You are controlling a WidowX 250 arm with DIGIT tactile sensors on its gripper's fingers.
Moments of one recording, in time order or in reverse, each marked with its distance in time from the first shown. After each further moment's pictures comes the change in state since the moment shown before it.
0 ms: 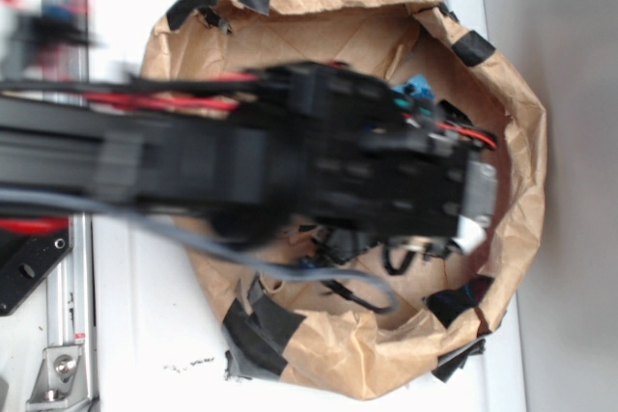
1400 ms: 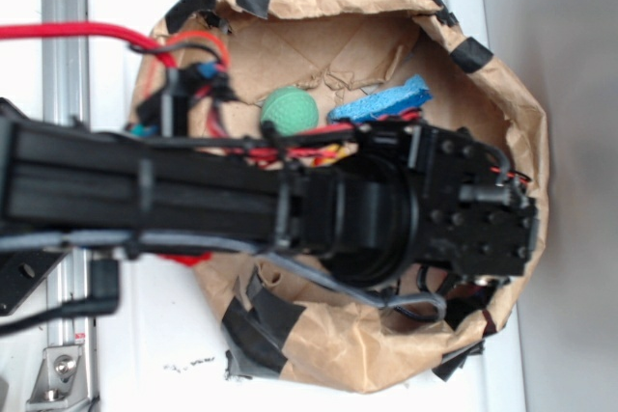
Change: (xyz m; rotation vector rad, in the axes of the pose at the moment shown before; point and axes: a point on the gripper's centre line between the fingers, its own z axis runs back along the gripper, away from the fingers) arm 0.019 -0.006 -0.064 -0.108 0.152 -0.063
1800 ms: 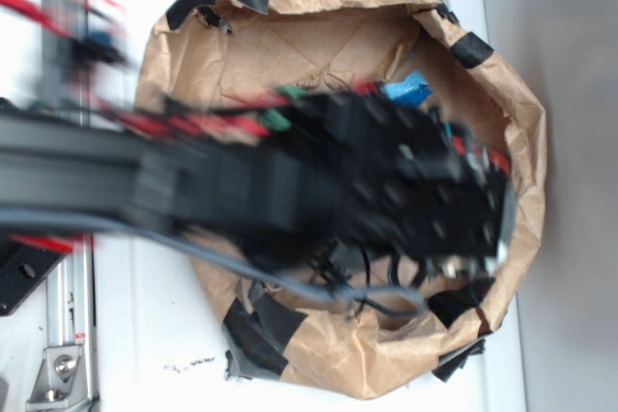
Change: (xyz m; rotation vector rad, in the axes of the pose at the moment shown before) arm -0.034 0.001 0.052 0.001 -0.045 0.107
